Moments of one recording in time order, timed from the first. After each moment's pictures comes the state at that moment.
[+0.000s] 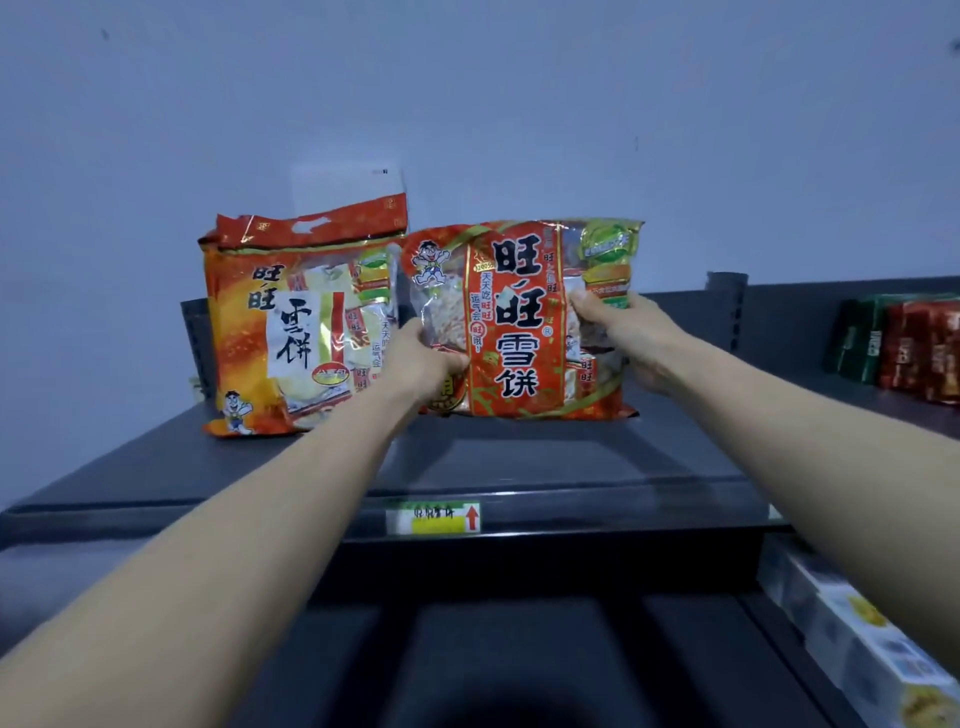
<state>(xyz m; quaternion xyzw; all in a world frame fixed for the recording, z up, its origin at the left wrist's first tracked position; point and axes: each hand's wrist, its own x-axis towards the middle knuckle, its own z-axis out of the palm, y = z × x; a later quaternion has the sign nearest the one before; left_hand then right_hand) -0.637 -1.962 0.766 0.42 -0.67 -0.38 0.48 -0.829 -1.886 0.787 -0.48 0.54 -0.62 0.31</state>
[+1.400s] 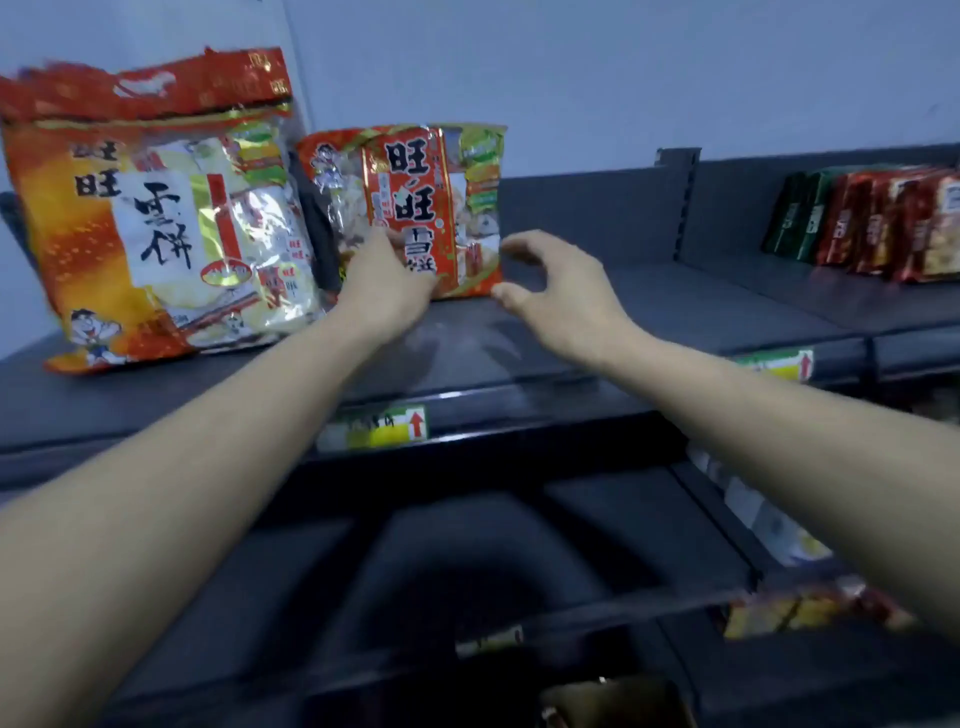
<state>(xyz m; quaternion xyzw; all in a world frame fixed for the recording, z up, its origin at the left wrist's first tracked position) -0.665 -1.959 0.737 0.43 -0.74 -0.26 0.44 -0.789 -1.868 0.724 -0.59 0.67 -0.45 -0.04</state>
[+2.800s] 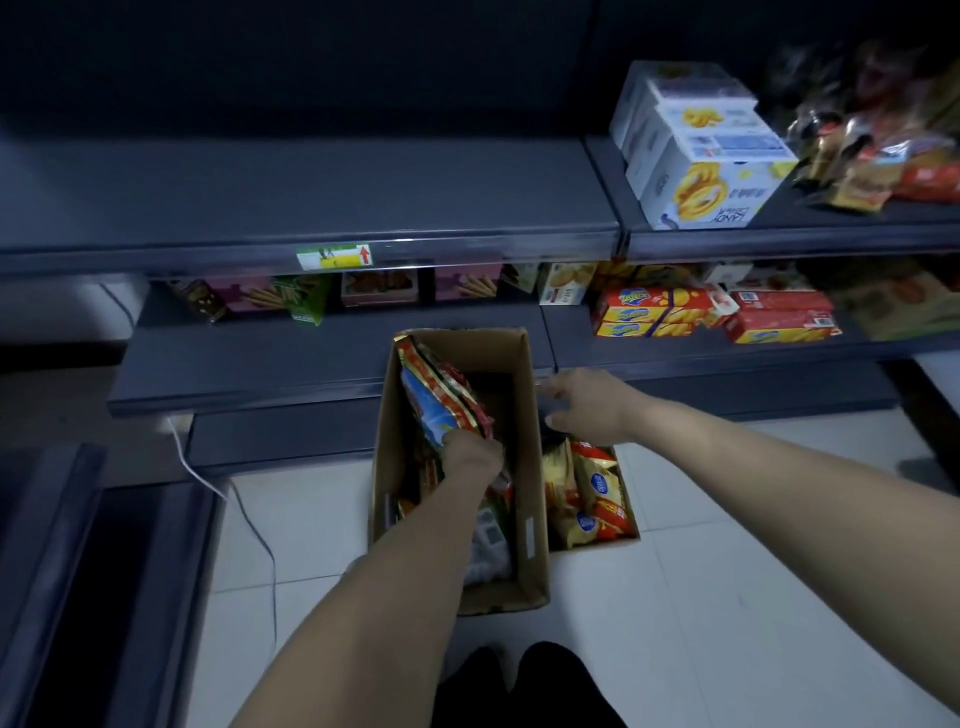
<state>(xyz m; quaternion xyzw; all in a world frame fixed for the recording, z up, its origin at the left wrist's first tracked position) -0.762 -1.634 0.234 0.66 -0.52 -0.55 -0.01 -0.884 -1.589 0.361 -0.57 0.76 0.06 0.31</state>
